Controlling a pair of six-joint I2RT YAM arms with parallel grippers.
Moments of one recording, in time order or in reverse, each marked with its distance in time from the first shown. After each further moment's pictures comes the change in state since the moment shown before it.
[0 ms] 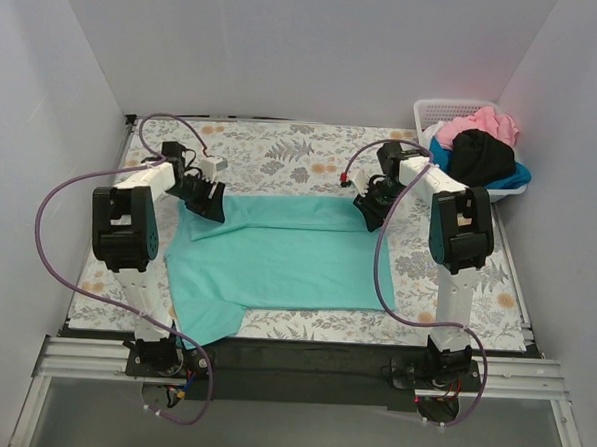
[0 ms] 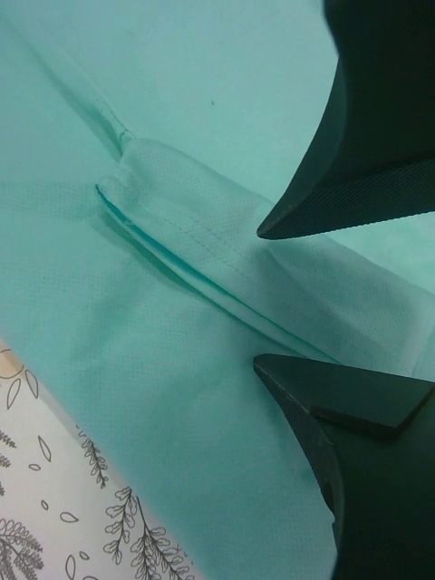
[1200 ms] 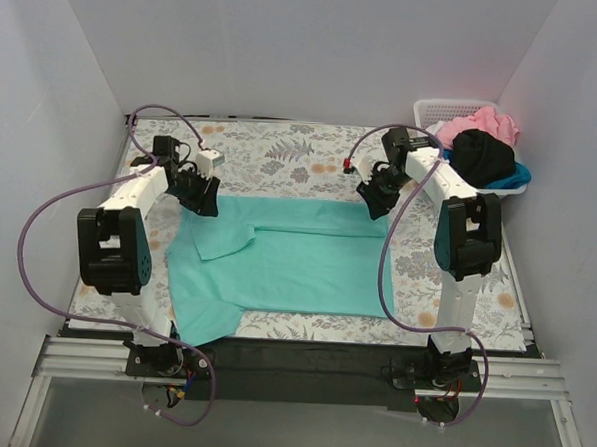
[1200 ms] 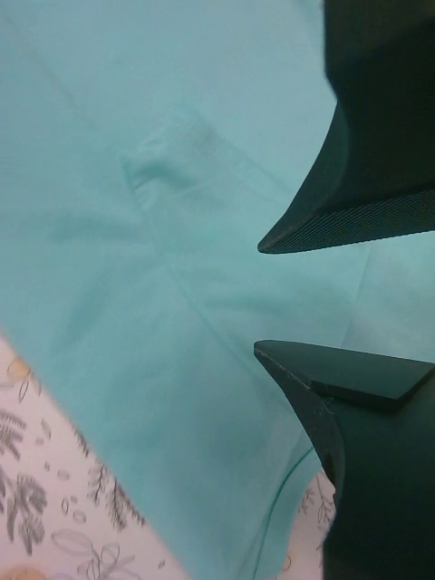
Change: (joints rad) left arm -0.009 -0.247 -0.103 -0.050 -0.032 0.069; right arm 0.000 -0.079 0.061 -0.093 0.006 0.024
